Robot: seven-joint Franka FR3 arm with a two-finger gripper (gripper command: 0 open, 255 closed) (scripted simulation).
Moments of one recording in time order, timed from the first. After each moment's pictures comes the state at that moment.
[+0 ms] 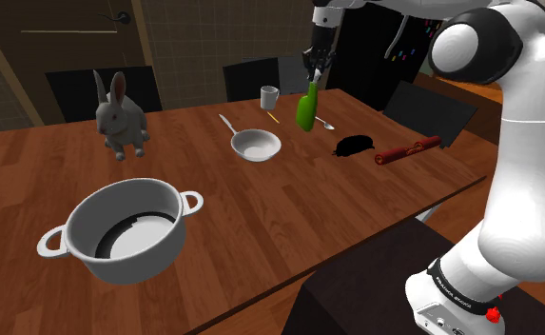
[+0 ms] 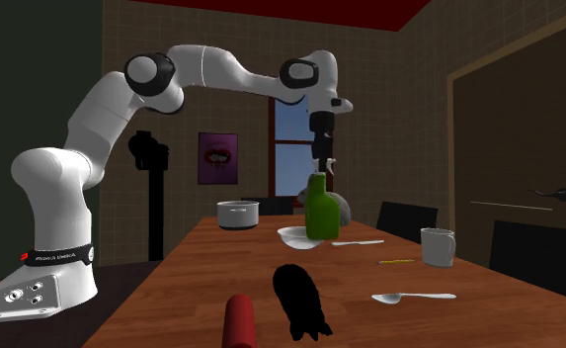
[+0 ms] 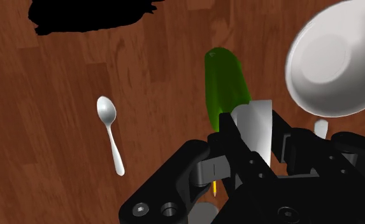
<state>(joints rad) -0.12 0.51 -0.18 -1.17 0.09 1.64 -0.07</state>
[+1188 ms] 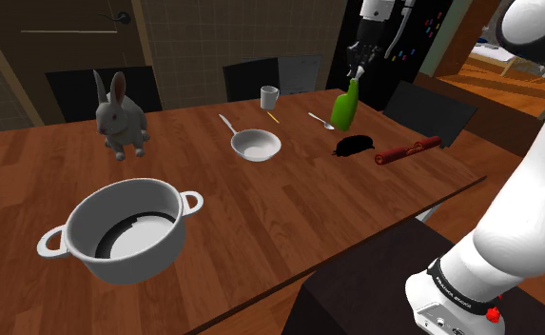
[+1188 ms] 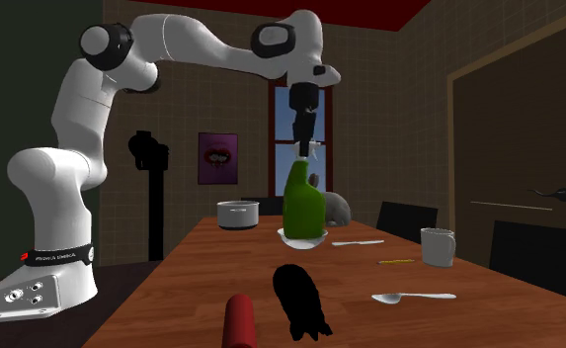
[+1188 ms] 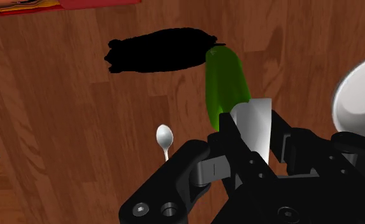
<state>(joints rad) -0.21 0.23 -0.25 -1.49 0.06 1.68 -0.25</state>
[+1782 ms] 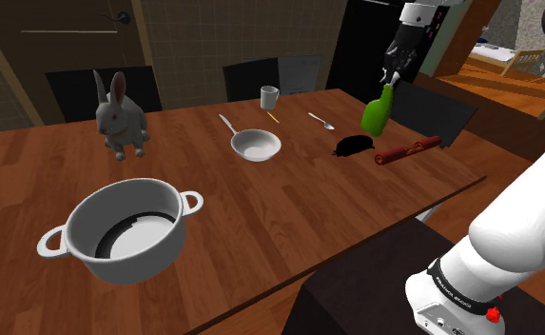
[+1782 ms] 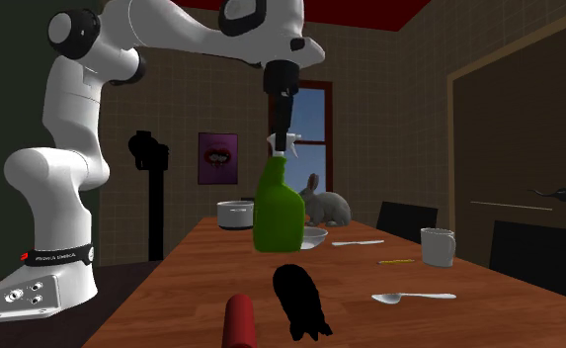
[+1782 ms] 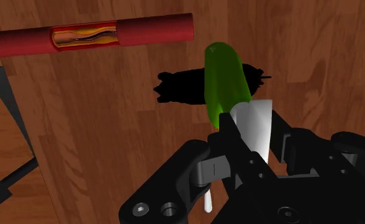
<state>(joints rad) -0.30 0.09 -0.33 -1.67 0.02 1.73 -0.42</state>
